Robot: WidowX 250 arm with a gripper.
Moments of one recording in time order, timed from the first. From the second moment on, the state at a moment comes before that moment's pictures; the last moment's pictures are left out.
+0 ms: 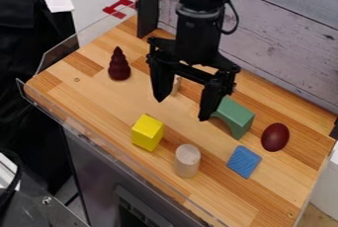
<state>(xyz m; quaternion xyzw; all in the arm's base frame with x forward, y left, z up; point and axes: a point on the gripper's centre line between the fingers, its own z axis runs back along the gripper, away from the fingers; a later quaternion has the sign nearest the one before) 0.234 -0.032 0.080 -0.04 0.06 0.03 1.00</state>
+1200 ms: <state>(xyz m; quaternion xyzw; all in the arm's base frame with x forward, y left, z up) 0.212 -0.010 0.044 -0.03 0.11 0.05 0.99</state>
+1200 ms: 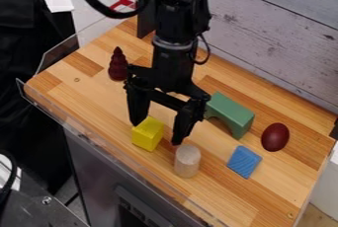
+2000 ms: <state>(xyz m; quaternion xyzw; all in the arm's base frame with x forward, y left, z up) 0.214 0.004 0.039 -0.02 0.11 0.09 0.99</state>
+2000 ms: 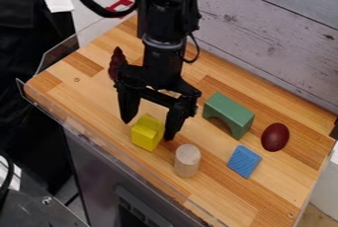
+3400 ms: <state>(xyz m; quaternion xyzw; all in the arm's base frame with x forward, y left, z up) 0.246 0.006 0.065 -0.02 0.08 0.10 0.99</state>
